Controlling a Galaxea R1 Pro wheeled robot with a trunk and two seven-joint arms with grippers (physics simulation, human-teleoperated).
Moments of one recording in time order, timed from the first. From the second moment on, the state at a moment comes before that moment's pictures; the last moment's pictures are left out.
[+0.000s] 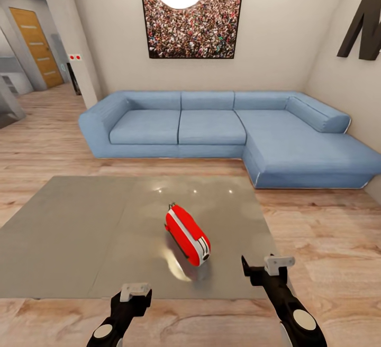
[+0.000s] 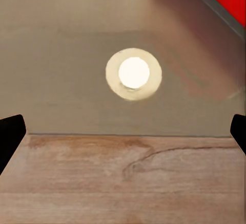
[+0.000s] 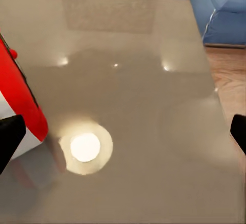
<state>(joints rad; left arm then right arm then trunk) -0.12 -0.08 -0.05 -1.11 0.01 0.21 0.05 -0.04 0.01 0.03 -1.54 0.05 0.24 0.00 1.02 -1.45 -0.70</state>
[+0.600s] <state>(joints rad) -0.12 -0.07 -0.05 -1.11 0.01 0.21 0.05 -0.04 0.01 0.03 -1.54 0.05 0.24 0.00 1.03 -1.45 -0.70</state>
